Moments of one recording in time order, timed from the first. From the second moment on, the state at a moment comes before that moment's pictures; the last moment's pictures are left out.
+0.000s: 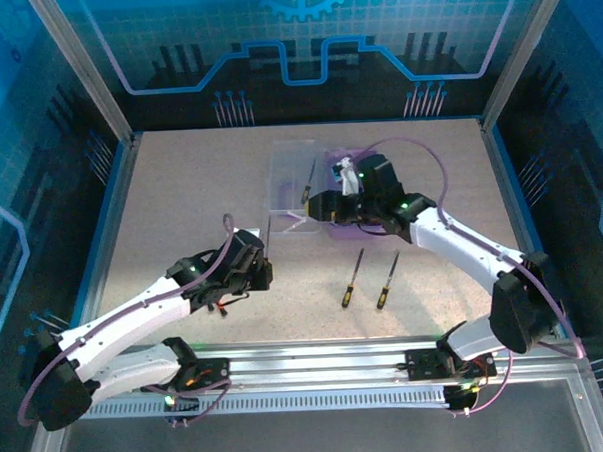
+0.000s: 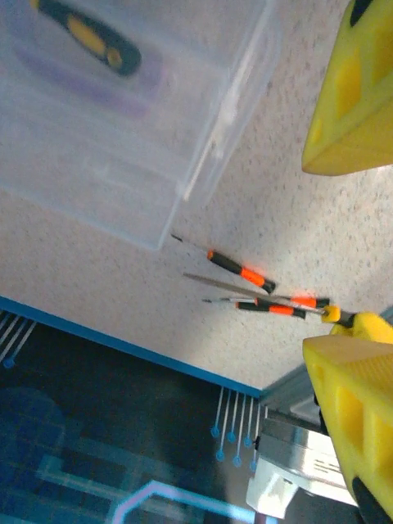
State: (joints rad) left arm -0.77 1.05 0.77 -0.67 -0.09 -0.74; right arm 0.55 1.45 1.08 -0.23 -0.51 0.63
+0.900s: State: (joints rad) left arm -0.85 1.09 0.83 -0.68 -0.06 -0.73; right arm 0.66 1.69 1.14 -0.11 -0.57 0.77
